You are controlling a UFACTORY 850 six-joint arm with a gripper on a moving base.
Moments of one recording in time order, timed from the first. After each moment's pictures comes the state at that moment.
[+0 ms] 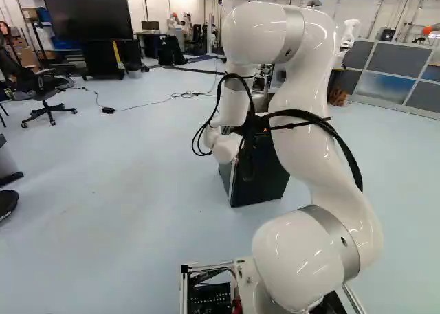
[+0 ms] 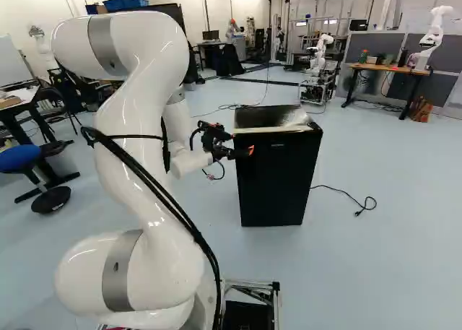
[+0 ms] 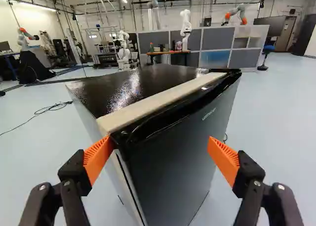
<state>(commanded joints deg) 10.5 -35.4 -40.1 48.8 78.4 0.0</state>
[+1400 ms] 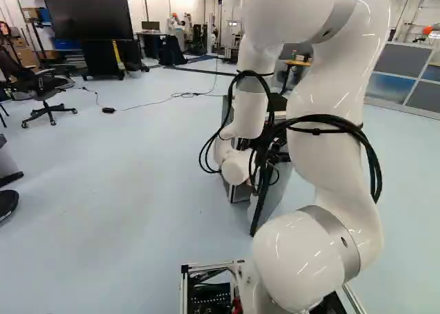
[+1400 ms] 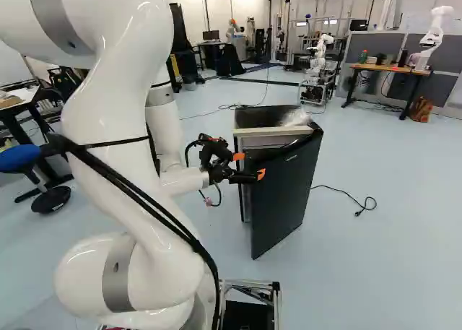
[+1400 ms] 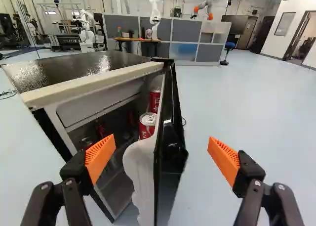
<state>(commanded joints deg) 12.0 -21.9 -18.6 61.0 78.4 0.0</state>
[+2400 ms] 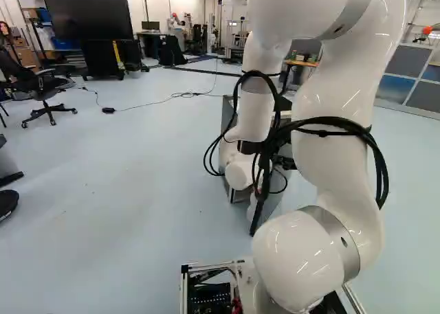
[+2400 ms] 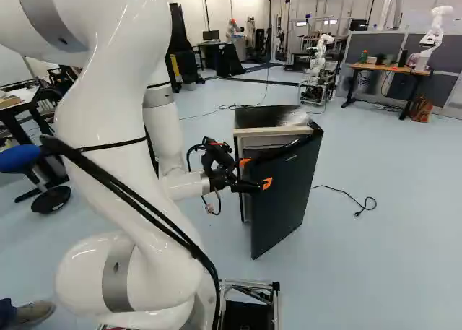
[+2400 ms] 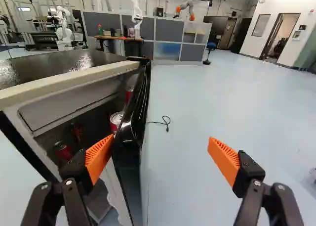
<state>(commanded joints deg) 10.3 -20.6 -16.5 65.9 78.9 0.0</state>
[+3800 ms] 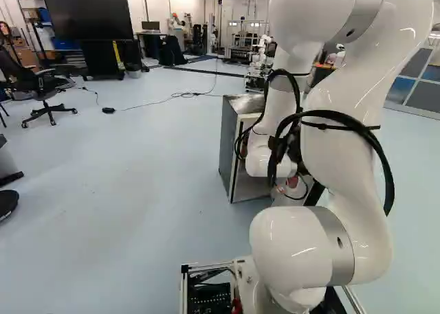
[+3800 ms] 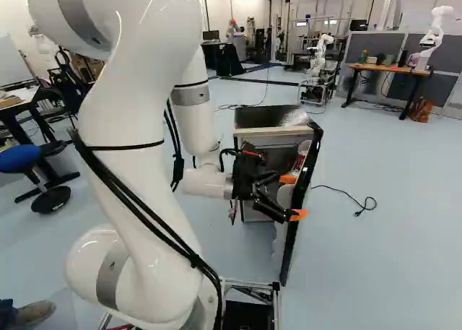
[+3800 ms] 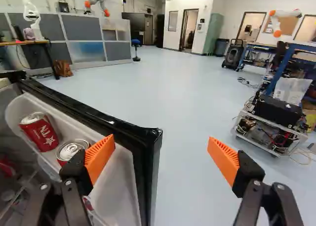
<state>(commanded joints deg) -8.3 -22.3 -19.7 77.9 78.9 0.0</state>
